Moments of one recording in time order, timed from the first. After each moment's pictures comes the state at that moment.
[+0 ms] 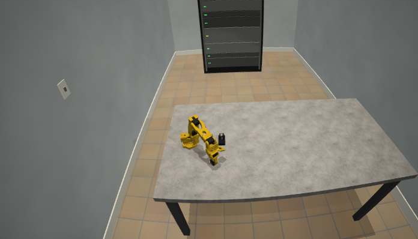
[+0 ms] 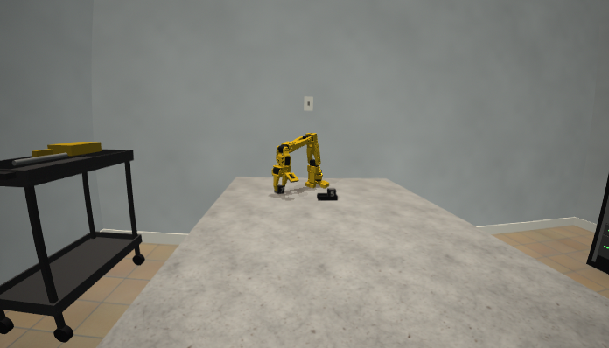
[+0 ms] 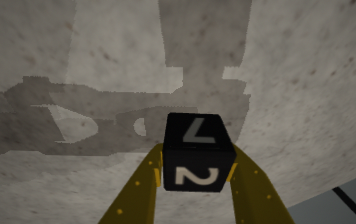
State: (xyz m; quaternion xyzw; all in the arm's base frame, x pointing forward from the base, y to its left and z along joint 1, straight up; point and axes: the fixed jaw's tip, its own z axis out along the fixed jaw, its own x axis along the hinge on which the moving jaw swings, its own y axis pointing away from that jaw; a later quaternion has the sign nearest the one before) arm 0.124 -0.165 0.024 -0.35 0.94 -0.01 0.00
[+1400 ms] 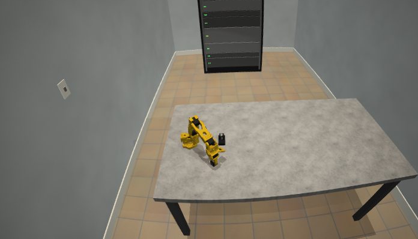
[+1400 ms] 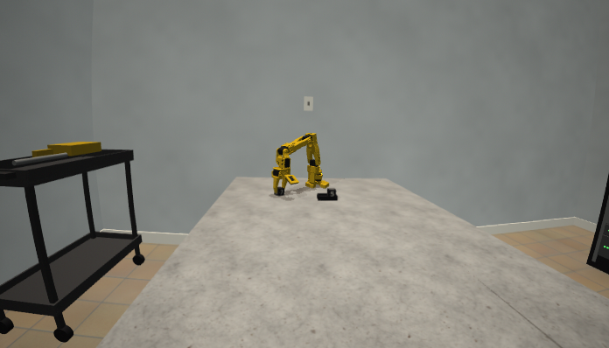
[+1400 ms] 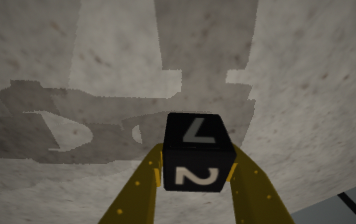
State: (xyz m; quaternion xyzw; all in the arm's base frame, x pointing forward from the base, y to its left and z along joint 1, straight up) arm 0.125 -0.165 0.016 -0.35 0.94 -0.02 0.00
